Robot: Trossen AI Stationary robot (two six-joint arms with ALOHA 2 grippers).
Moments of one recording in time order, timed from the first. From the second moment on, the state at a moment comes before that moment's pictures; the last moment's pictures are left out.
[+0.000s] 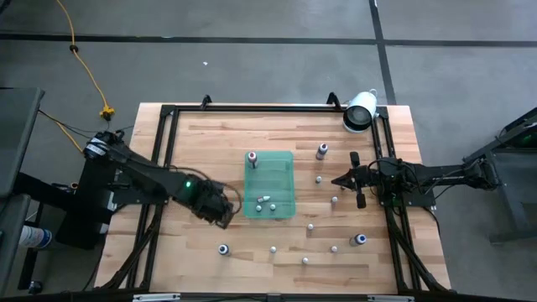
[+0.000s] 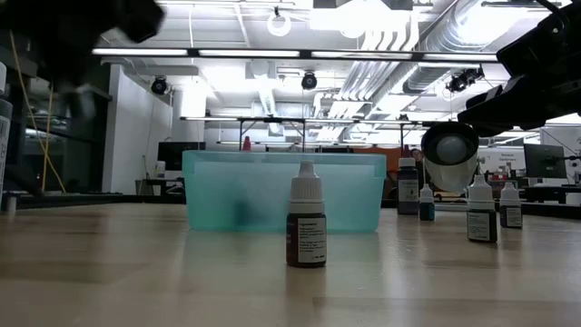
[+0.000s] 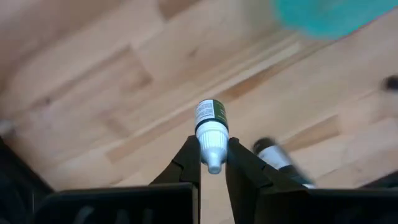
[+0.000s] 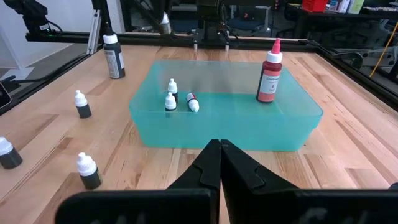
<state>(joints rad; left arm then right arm) -0.40 1.46 1.22 -1.16 0.00 -1.48 -0.02 0.26 0.01 0.04 -0.06 -0.03</state>
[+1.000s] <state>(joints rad) -0.12 1.99 1.84 -1.28 0.09 -0.92 -0.02 0.26 0.01 0.04 -0.06 -0.03</state>
